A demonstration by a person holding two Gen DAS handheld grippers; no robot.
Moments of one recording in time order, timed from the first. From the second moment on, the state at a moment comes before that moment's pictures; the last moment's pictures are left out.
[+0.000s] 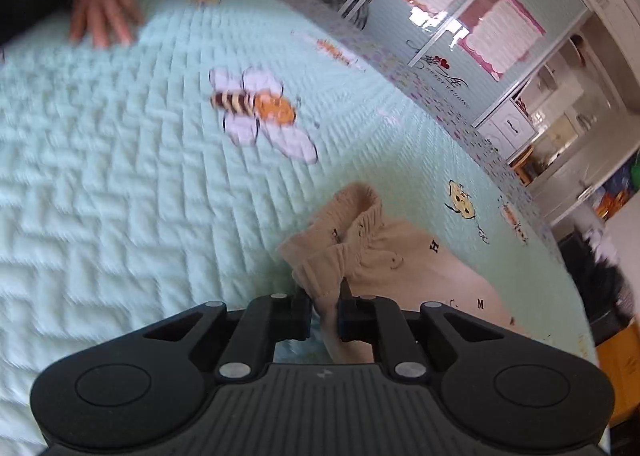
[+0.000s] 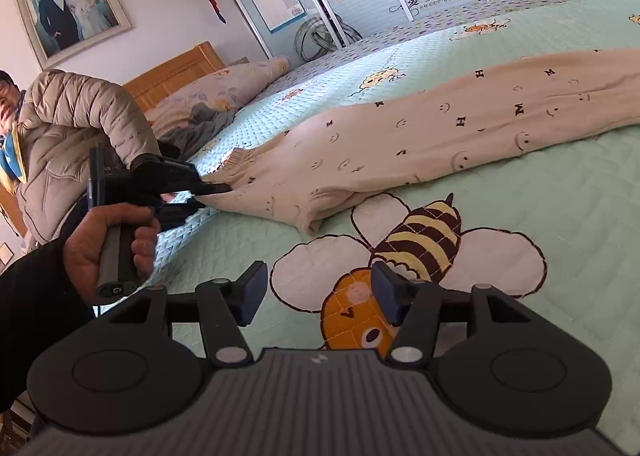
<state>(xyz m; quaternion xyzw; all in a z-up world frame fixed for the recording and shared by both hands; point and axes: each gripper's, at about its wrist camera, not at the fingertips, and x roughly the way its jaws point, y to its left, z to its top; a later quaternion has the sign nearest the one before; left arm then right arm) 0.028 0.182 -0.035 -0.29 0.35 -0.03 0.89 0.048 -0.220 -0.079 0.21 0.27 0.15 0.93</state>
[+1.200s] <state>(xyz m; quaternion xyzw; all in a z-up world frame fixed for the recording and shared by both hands) 0.071 0.053 0.023 -0.11 0.28 -0.22 0.93 0.083 -0.341 -0.021 0.20 0.19 0.02 0.96</state>
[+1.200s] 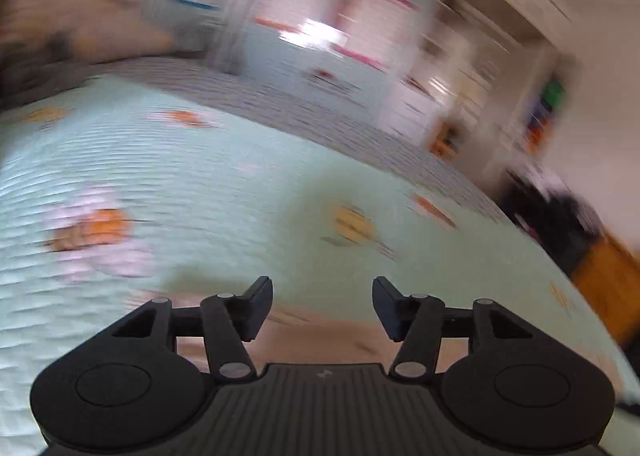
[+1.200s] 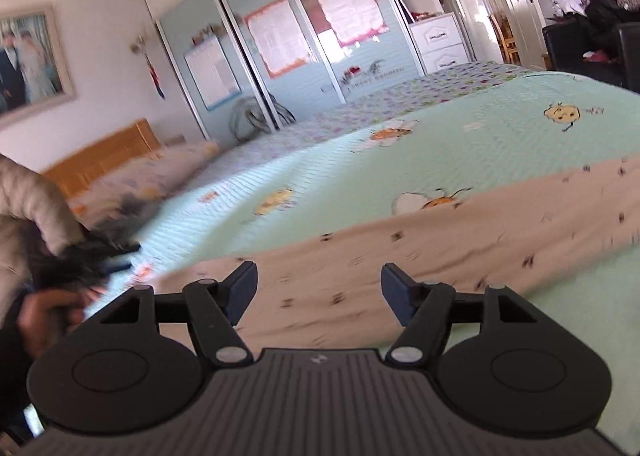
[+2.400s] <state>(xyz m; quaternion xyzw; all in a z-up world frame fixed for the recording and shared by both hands) -0.033 -0.156 -0.007 0.02 0.26 -0.37 0.89 0.180 -0.468 -0.034 0.00 0.29 0.04 0.96</state>
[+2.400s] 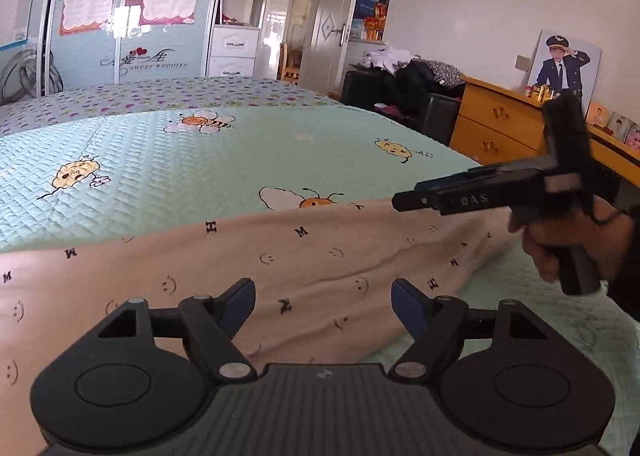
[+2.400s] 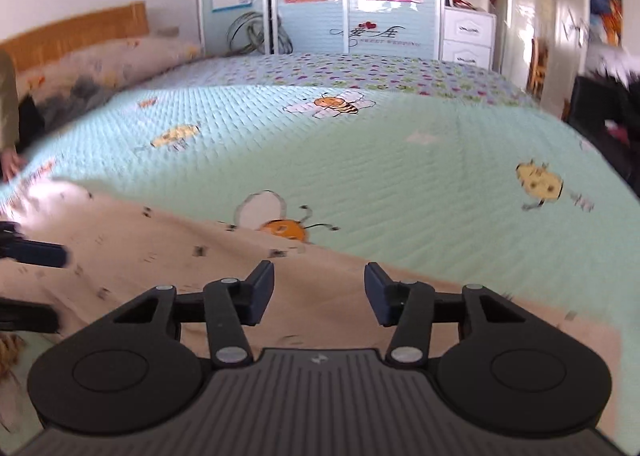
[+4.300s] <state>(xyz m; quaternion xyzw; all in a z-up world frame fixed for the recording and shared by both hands) -0.120 -0.147 -0.024 0.02 0.14 -0.32 0.94 0.224 -0.451 -0.037 -0.20 0.33 0.16 0.91</state>
